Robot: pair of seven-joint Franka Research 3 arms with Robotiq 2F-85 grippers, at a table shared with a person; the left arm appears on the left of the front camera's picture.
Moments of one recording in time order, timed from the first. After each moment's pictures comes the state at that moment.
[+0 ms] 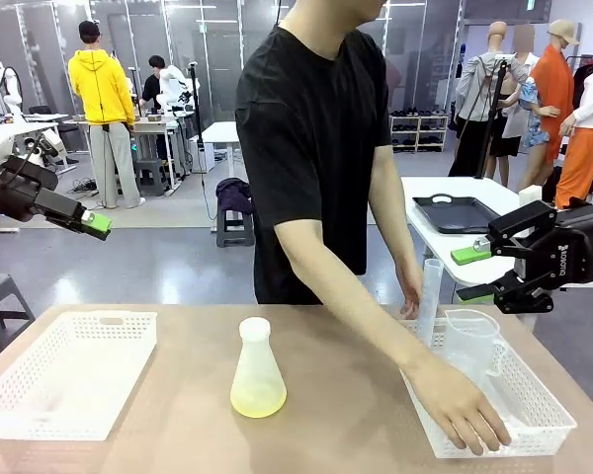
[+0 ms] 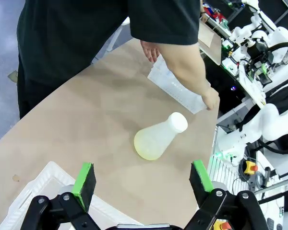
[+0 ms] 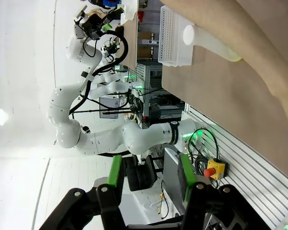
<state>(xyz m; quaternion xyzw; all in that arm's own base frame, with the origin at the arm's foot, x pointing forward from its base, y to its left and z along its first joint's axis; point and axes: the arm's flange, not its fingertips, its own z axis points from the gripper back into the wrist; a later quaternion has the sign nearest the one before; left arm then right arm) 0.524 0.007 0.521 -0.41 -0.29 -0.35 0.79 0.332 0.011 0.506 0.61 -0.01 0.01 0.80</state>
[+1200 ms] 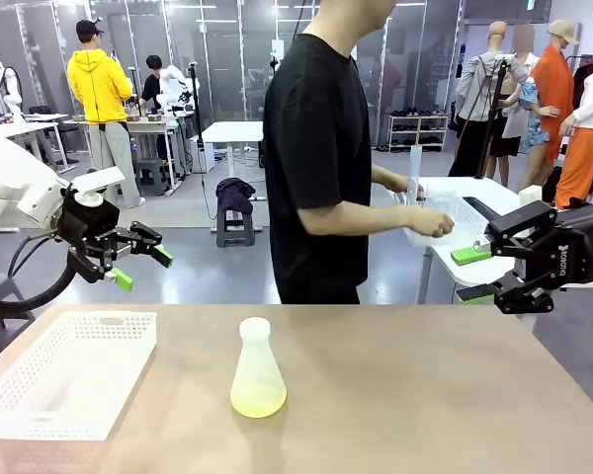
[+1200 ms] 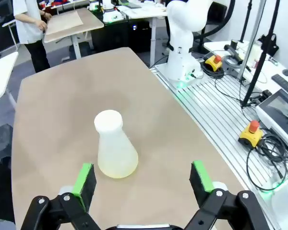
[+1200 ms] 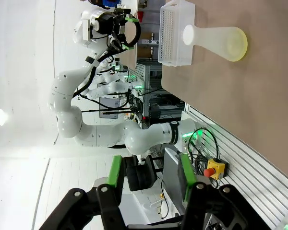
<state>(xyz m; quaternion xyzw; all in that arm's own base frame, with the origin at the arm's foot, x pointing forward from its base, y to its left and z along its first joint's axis) 0.535 -0.090 0.467 -0.43 -0.30 -0.72 0.46 0.332 0.011 0.506 0.61 -0.01 0.01 0.80</state>
